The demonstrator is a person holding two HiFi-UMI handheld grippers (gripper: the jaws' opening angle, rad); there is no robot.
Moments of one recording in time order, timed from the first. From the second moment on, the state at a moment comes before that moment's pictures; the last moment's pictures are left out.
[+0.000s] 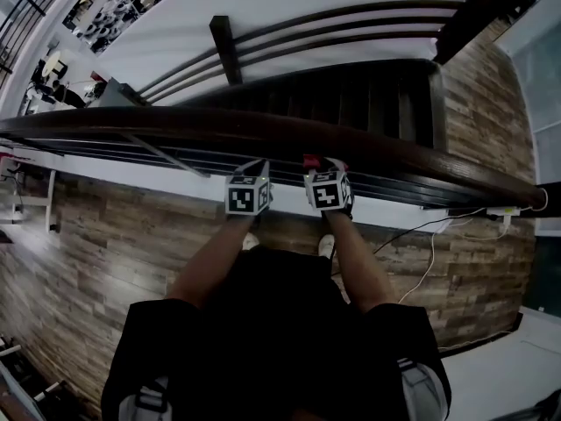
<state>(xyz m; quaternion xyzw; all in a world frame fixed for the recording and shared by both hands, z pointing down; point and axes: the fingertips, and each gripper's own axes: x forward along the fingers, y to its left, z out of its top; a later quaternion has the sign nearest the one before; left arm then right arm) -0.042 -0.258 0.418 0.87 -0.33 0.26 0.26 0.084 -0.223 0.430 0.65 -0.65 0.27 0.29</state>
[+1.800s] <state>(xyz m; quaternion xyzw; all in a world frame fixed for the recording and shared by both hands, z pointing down) -0.149 -0.322 0.418 0.84 -0.37 0.23 0.32 -0.026 -0.278 0.439 0.60 -0.65 0.31 0.34</state>
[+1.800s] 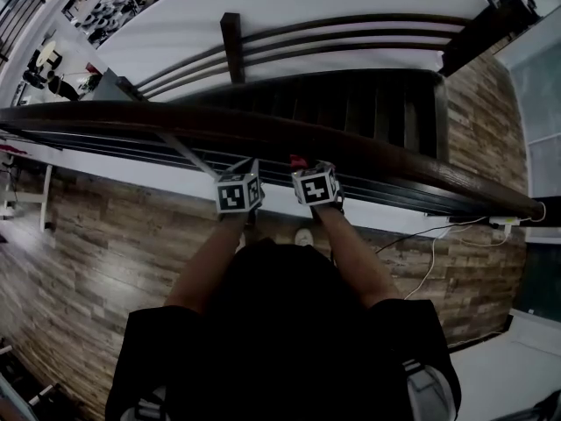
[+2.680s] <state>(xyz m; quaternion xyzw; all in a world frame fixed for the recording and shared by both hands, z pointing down) -0.235 -0.351 0.431 0.84 -0.36 0.25 0.31 -0.094 -0.321 0.434 0.64 -0.63 0.30 0.30</state>
